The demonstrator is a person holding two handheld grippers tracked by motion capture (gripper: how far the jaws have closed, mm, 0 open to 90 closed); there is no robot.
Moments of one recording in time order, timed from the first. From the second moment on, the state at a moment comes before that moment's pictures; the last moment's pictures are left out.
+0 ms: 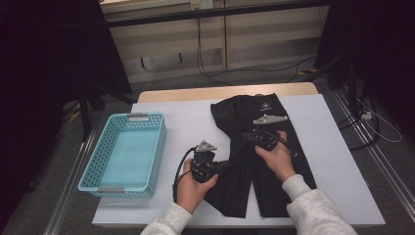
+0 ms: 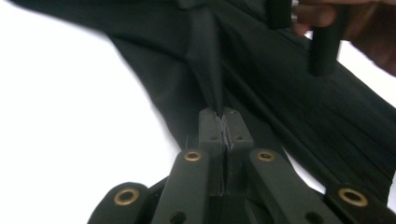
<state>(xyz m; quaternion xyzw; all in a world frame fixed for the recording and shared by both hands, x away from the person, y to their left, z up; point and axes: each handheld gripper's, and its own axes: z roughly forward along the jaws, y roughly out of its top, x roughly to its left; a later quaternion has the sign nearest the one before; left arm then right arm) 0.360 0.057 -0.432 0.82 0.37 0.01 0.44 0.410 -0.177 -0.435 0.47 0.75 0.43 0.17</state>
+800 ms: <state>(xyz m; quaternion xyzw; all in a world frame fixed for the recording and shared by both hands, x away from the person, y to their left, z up) 0.362 0.054 -0.439 0.82 0.37 0.00 0.44 0.460 -0.119 -0.452 0.39 0.81 0.38 0.22</state>
